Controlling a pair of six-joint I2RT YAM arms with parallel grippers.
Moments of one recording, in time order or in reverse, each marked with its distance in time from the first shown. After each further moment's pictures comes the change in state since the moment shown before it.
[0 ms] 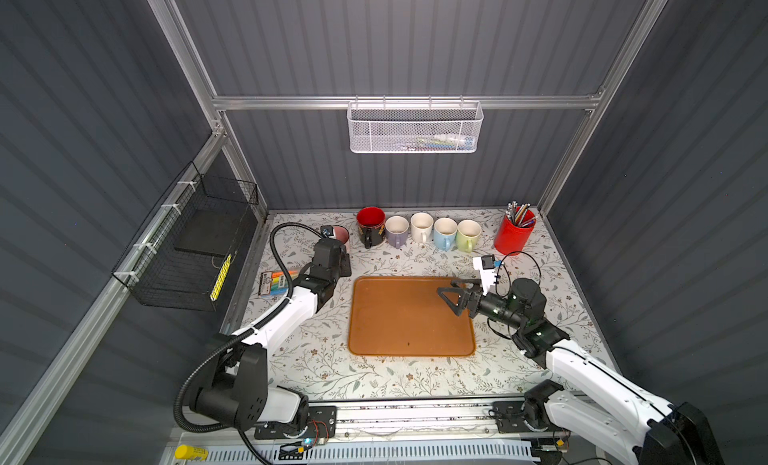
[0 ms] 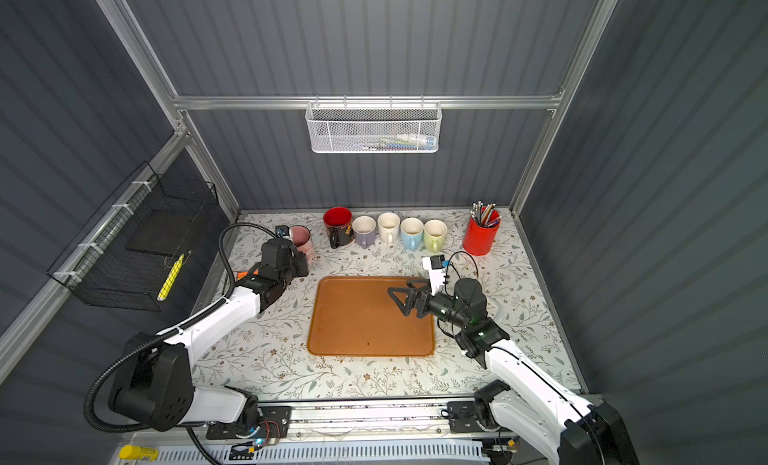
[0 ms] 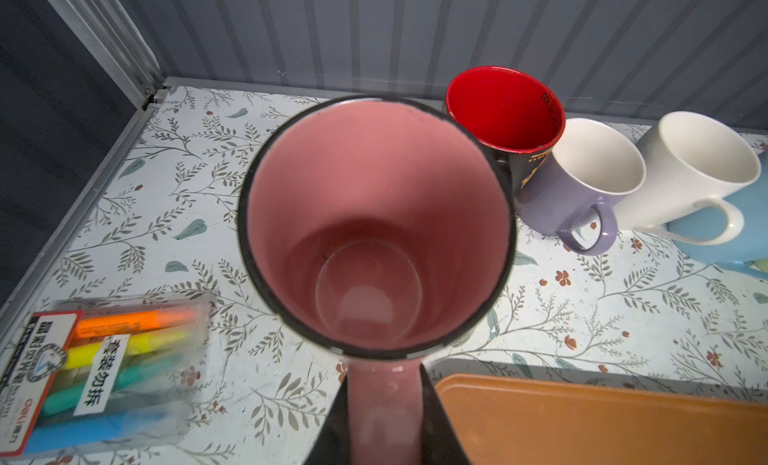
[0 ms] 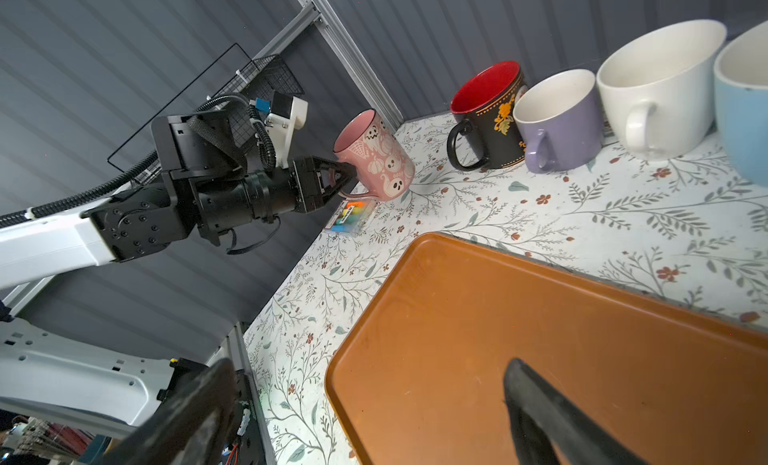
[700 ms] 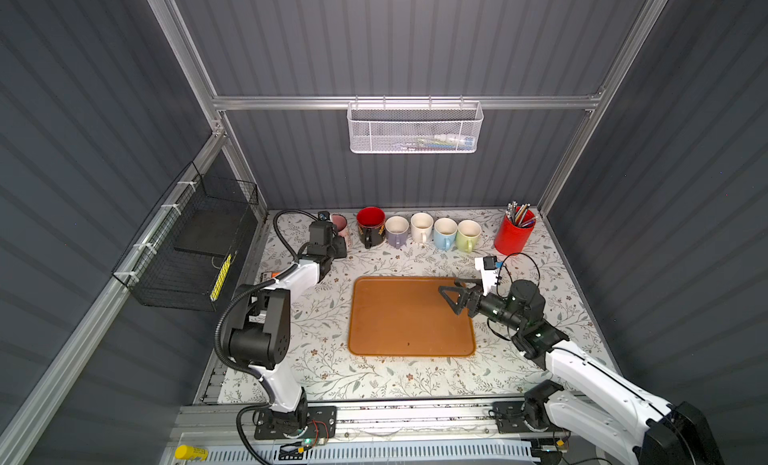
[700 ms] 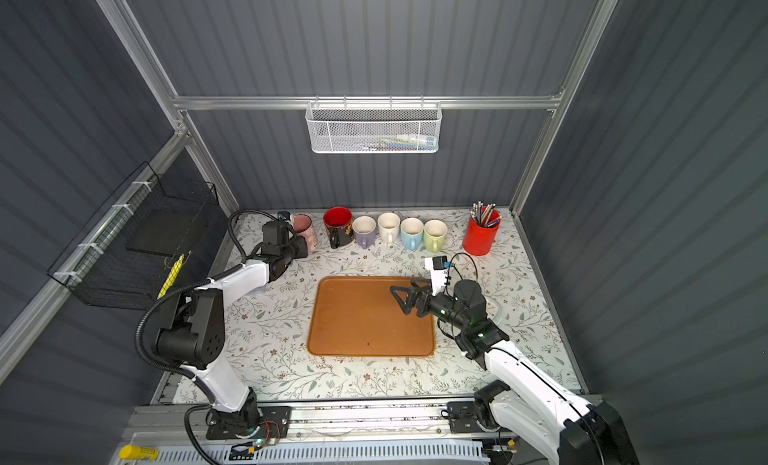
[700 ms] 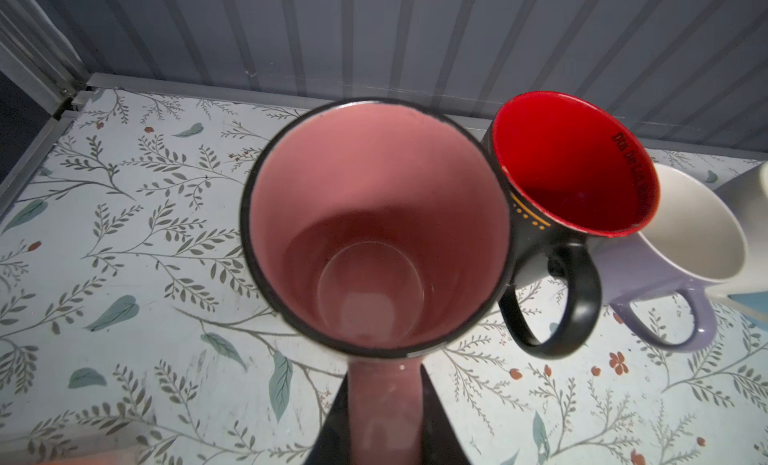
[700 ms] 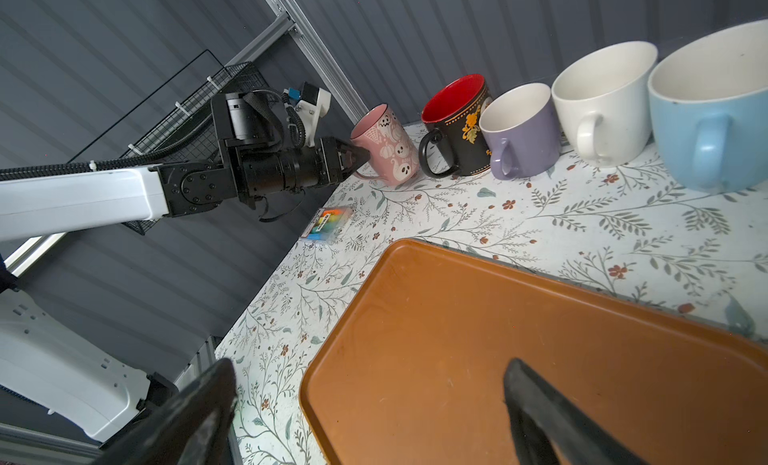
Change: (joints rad) left arm 0.145 0.343 0.230 0.111 0.186 0.052; right arm 0.000 0.001 -0.013 0.002 0.066 -0.026
